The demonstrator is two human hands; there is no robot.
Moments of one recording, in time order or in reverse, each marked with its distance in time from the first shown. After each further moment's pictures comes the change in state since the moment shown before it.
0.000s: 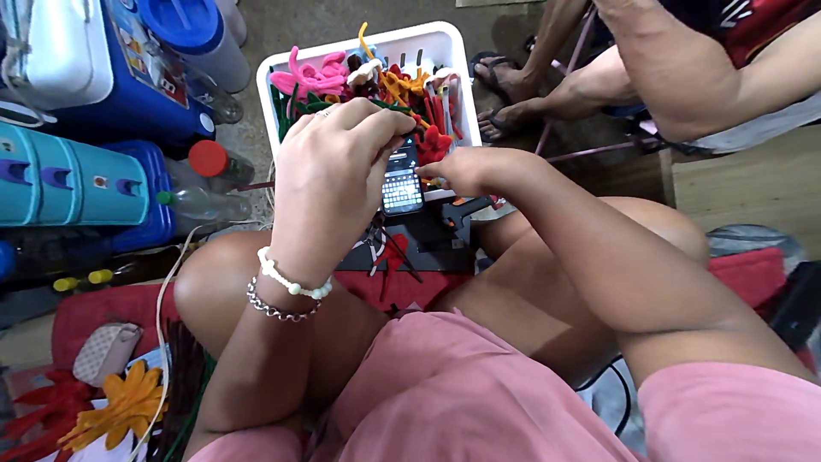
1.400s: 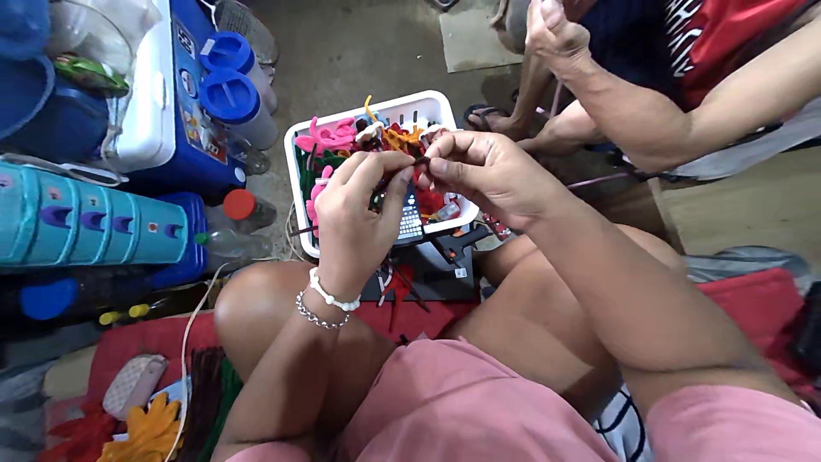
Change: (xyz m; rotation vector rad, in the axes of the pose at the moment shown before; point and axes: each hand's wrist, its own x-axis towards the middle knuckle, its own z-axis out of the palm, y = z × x) left_hand 0.009 0.018 0.019 -0.265 0.368 0.032; right_hand -0.082 -0.009 -0.006 1.472 0.606 -0.772
